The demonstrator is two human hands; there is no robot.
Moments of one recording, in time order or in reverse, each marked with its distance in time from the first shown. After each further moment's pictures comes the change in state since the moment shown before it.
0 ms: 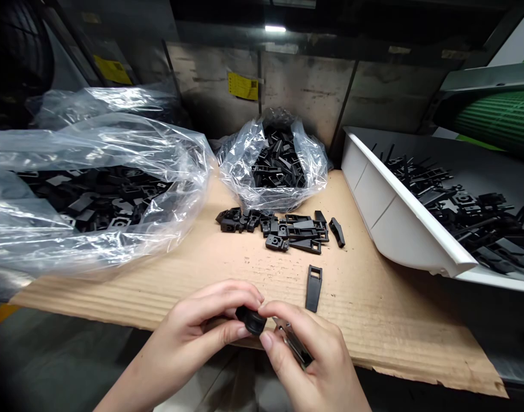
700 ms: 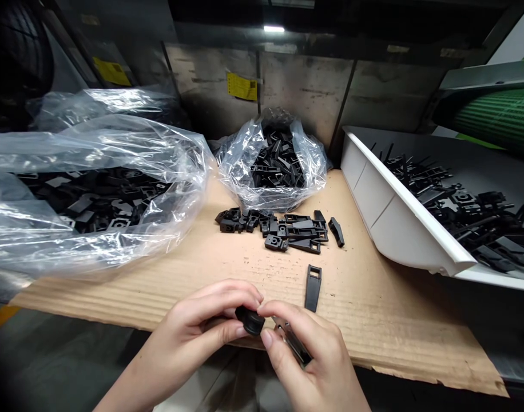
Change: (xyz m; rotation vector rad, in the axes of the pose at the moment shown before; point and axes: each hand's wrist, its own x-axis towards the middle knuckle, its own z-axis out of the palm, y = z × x) left_hand 0.001 -0.002 0.001 -0.025 0.006 0.012; right_hand 0.000 0.002 0.000 -0.022 -0.005 -0.029
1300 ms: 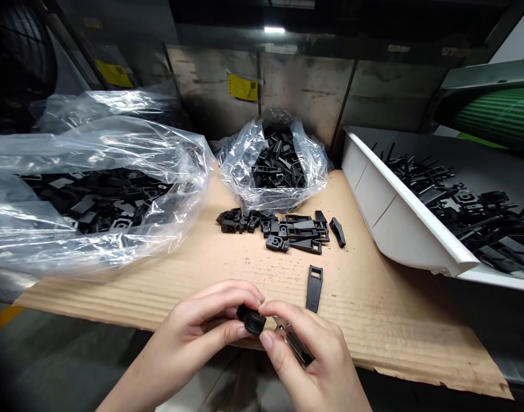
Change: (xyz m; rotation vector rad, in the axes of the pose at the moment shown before) left_hand -0.003 0.001 0.000 0.027 0.005 -0.040; right_hand 0.000 0.001 0.001 0.021 0.005 -0.003
